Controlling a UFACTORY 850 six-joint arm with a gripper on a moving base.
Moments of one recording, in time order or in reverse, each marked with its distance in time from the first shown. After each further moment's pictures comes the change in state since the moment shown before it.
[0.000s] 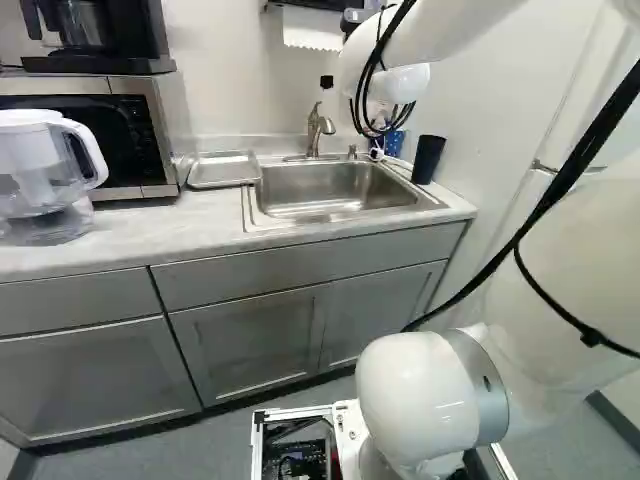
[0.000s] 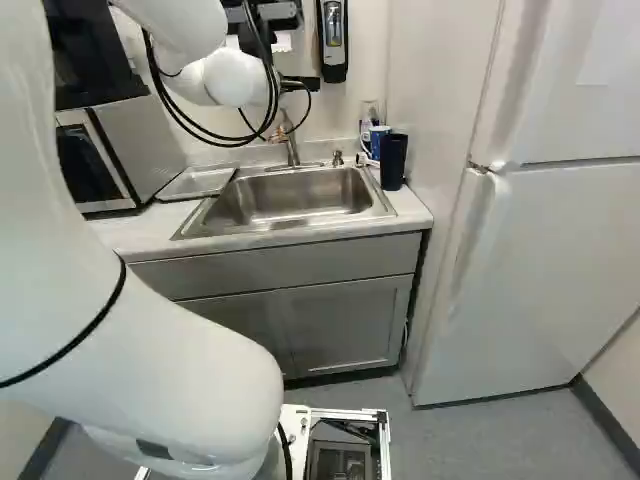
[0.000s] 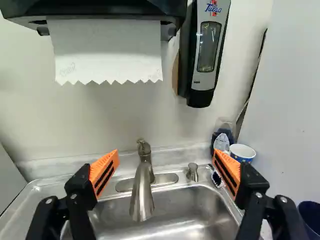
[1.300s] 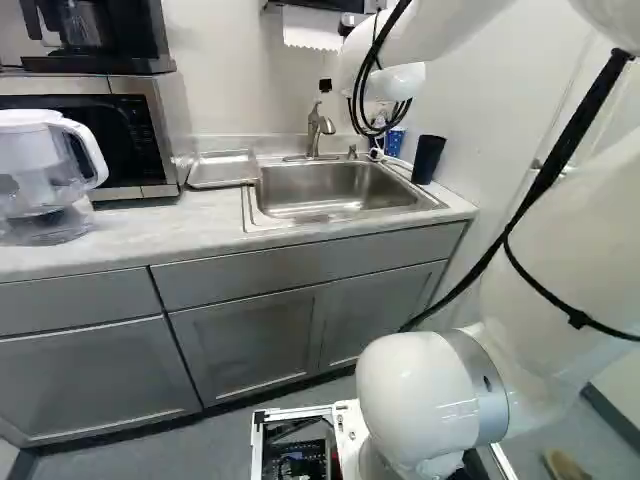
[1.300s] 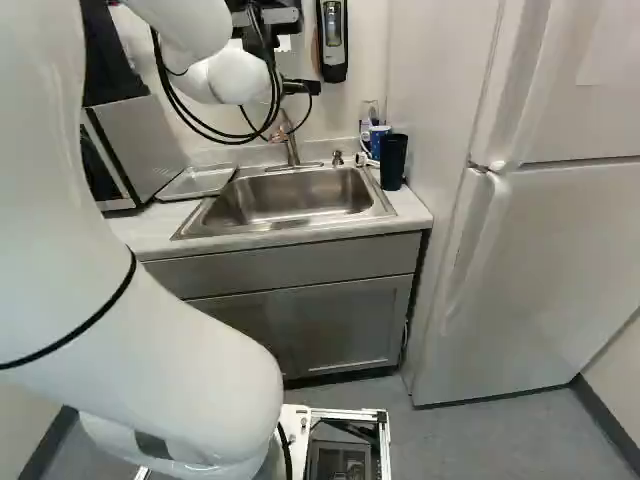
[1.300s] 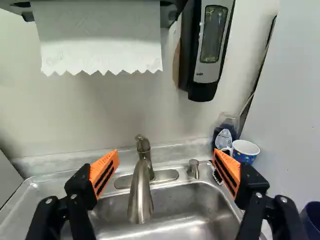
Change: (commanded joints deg) arm 0.0 -3.2 -3.0 0.0 -3.2 0.0
